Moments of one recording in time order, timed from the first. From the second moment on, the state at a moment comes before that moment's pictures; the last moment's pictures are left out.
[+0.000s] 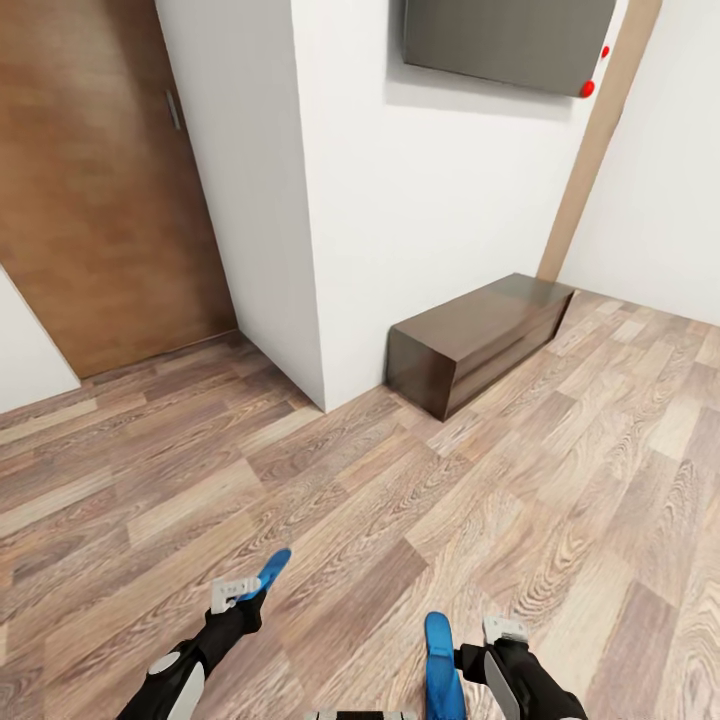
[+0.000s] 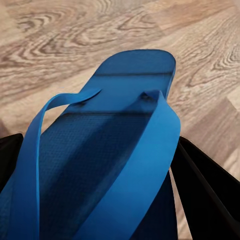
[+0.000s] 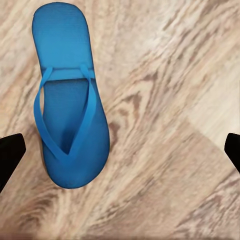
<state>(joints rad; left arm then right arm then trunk) -0.40 -0.02 0.26 -0.55 0.06 -0.07 -0.36 -0.47 0.08 -0.24 -0.45 0.10 0.40 -0.12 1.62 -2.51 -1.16</state>
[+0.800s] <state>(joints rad) -0.40 -0.02 0.26 -0.55 0.06 -0.07 -0.36 -0.47 0.08 -0.01 -0.45 0.10 0.08 -0.11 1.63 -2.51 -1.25</state>
